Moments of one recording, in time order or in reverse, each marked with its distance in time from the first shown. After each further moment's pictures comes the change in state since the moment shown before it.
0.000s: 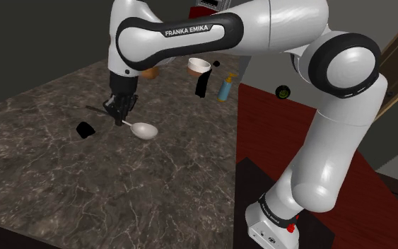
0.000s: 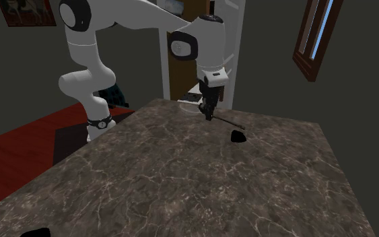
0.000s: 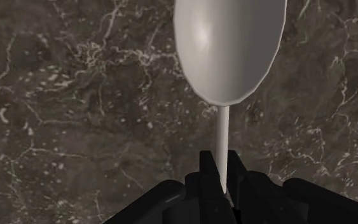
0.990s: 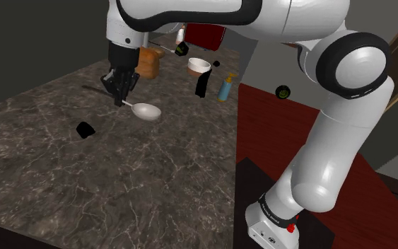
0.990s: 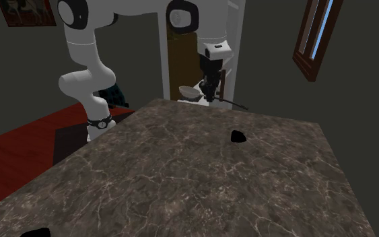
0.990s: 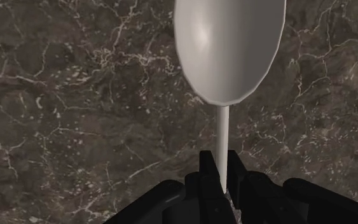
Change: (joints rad) arm -0.002 -0.039 0.004 0.150 0.007 -0.186 0.017
